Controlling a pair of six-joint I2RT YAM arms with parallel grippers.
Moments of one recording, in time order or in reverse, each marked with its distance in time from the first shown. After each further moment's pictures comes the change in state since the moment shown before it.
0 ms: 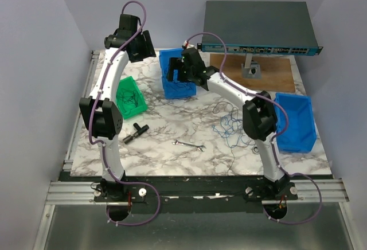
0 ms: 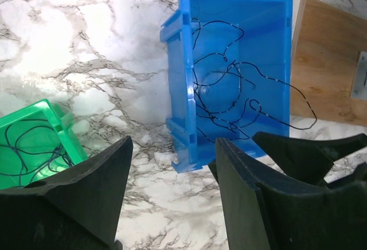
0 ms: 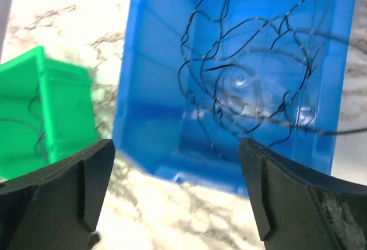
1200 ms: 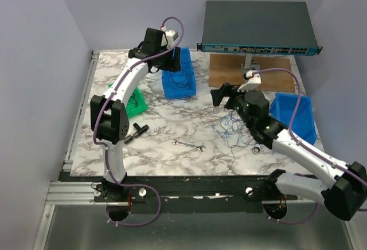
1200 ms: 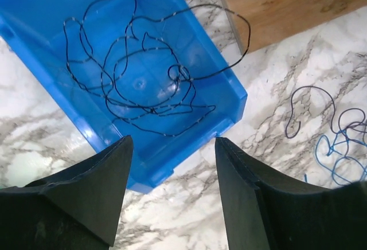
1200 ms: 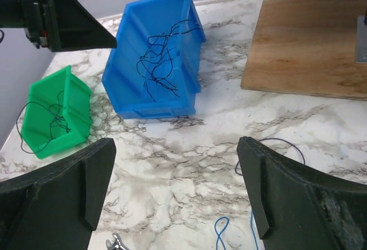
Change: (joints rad) left arm -0.175 -0.047 -0.277 0.269 0.197 0.317; right arm -0.001 -1.143 -1.168 0.419 0.246 -0.094
